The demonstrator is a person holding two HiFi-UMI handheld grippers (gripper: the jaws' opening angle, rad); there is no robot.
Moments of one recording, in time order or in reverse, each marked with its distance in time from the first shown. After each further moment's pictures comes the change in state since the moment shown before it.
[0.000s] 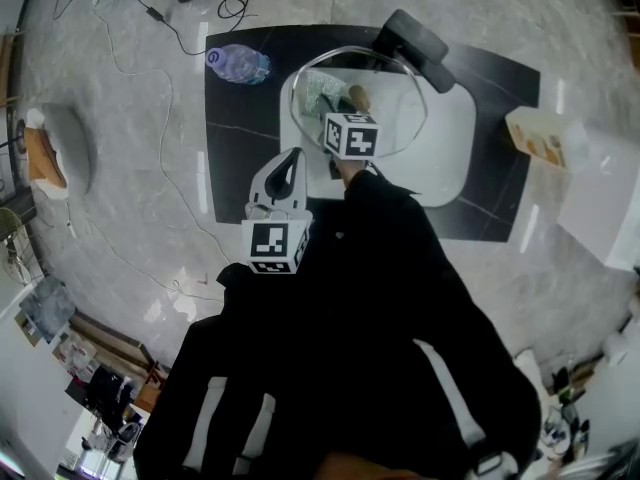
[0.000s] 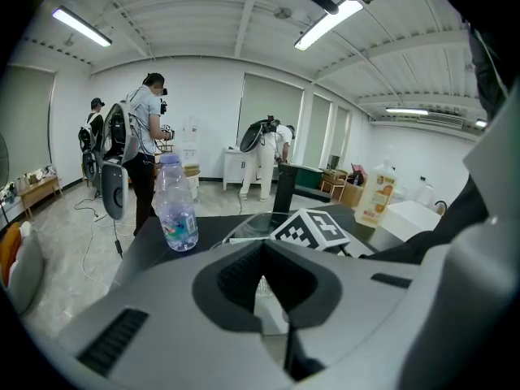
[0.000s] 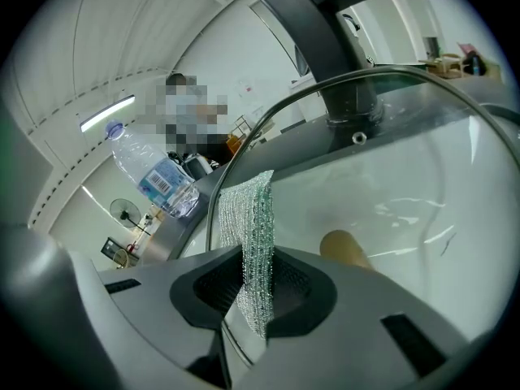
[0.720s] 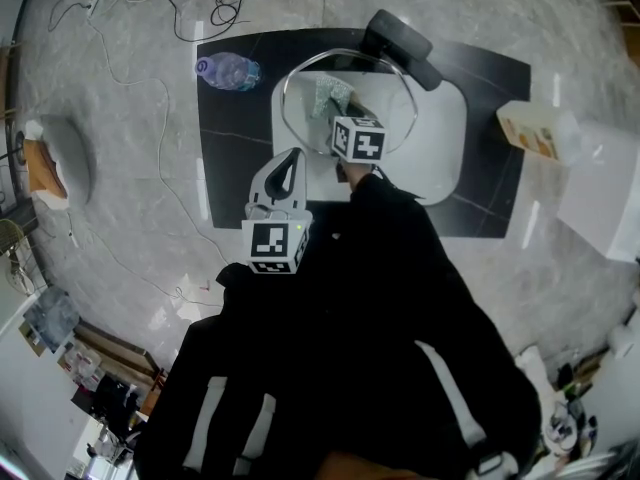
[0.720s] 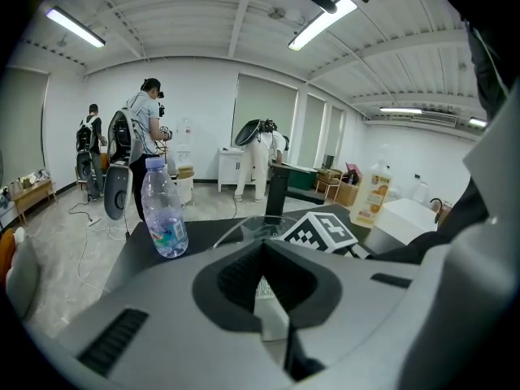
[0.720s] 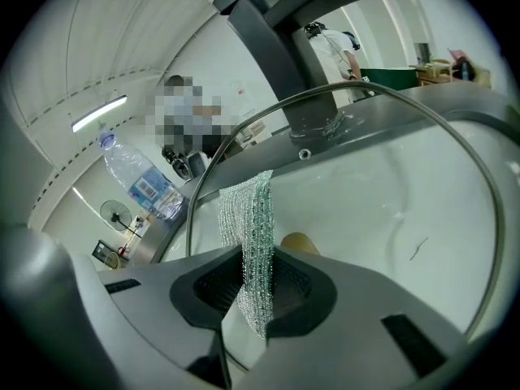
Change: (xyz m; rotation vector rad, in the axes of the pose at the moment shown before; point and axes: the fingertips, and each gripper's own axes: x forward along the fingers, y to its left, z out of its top) left arm 0.008 -0.014 0.009 0.027 -0.007 -0.029; right arm -0.020 -0.035 0.001 0.021 -0.010 -0.056
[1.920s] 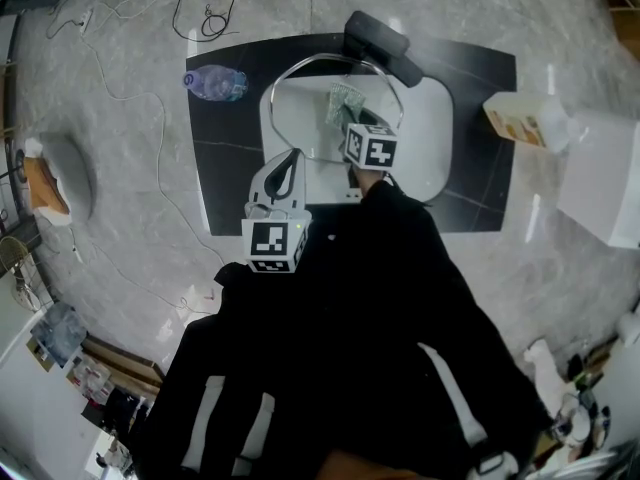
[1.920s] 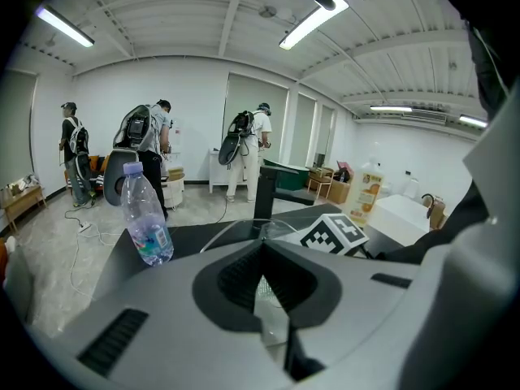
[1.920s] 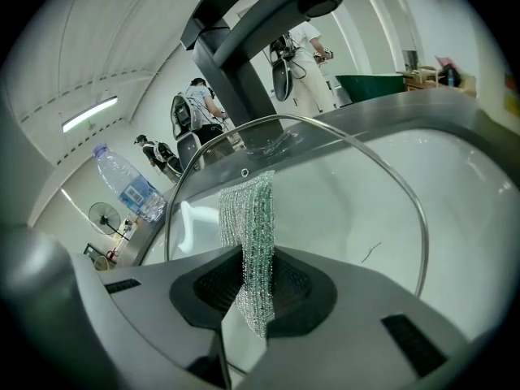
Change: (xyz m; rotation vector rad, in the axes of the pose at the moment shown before) left arm 0.012 -0.020 0.010 0.043 -0.001 -0.050; right arm -0.031 -0.055 0.000 0.024 -0.024 -0.073
